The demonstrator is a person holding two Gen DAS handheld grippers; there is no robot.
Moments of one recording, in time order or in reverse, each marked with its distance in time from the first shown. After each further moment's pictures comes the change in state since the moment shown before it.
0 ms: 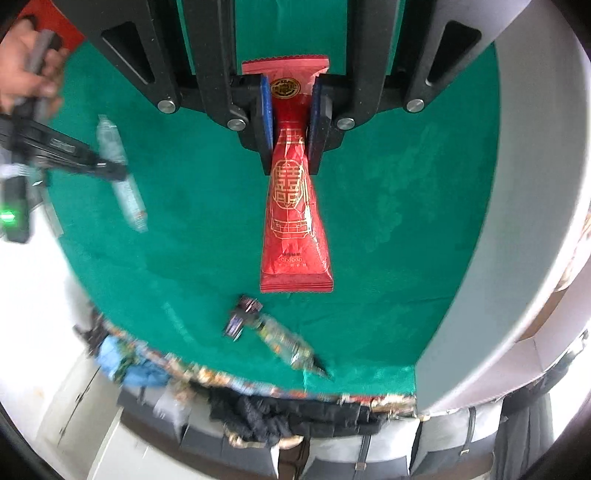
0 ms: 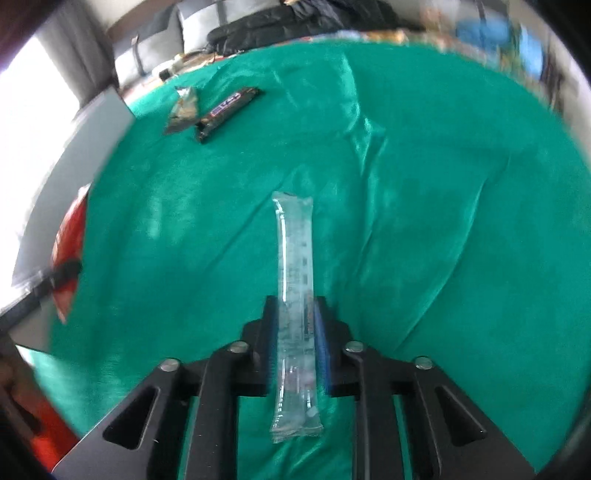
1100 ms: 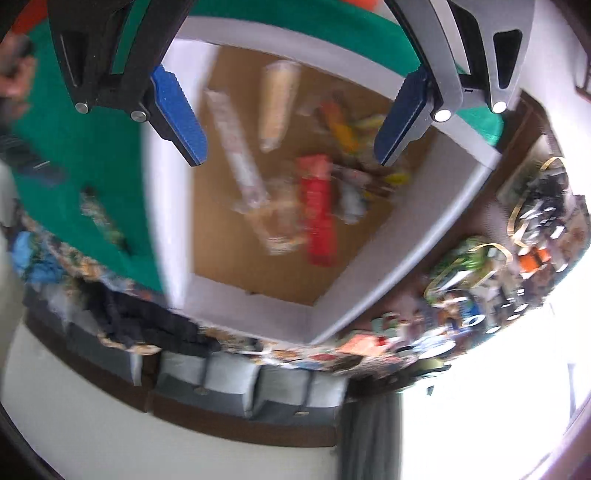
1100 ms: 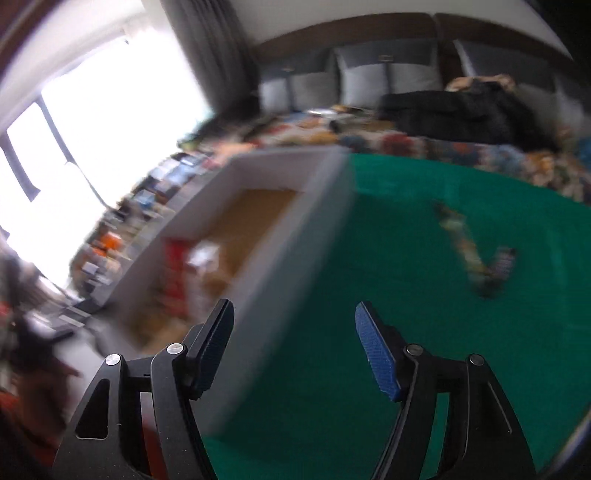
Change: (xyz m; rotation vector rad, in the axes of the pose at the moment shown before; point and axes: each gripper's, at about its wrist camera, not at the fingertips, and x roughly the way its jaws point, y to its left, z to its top) left arm -0.177 0.211 -0.024 -0.246 -0.232 0.333; right arm -0.031 0.262 0.039 -0.368 -0.220 0.193
